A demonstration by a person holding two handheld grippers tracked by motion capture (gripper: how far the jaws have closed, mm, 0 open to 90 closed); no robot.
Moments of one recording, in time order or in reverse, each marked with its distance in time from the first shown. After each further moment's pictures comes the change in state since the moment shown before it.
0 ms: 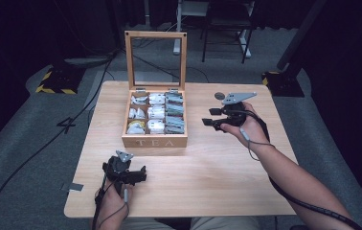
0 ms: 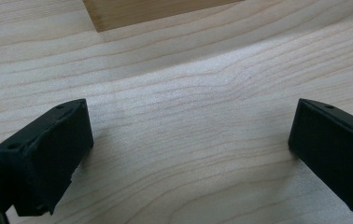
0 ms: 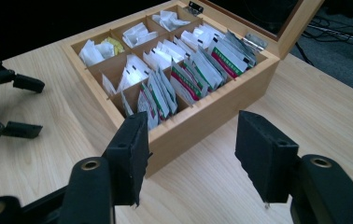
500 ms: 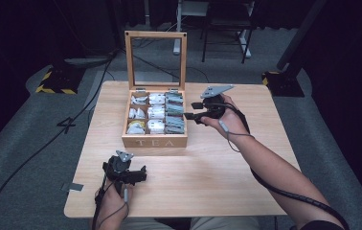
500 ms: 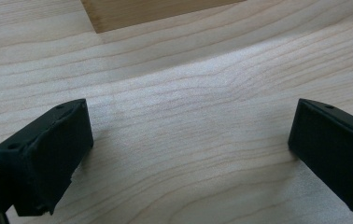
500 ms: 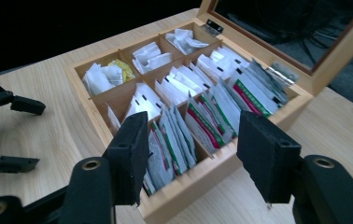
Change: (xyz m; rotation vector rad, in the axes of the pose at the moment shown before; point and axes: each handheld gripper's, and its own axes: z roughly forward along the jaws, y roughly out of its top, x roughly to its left) left arm 0.000 0.000 0.000 0.000 -0.001 -0.001; right arm 0.013 0.034 0.050 0.004 0.038 -0.036
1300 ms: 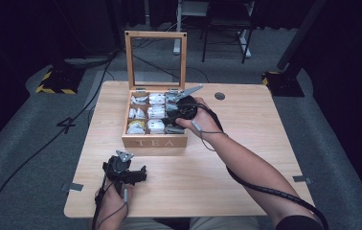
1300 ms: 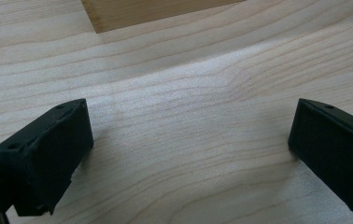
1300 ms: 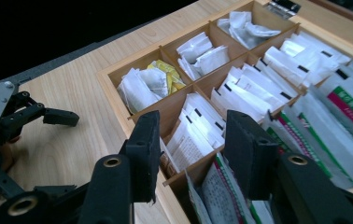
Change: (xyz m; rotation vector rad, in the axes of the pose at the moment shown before) left arm 0.000 0.000 0.000 0.000 -0.002 -0.002; right arm 0.029 0.019 0.069 0.095 0.130 0.060
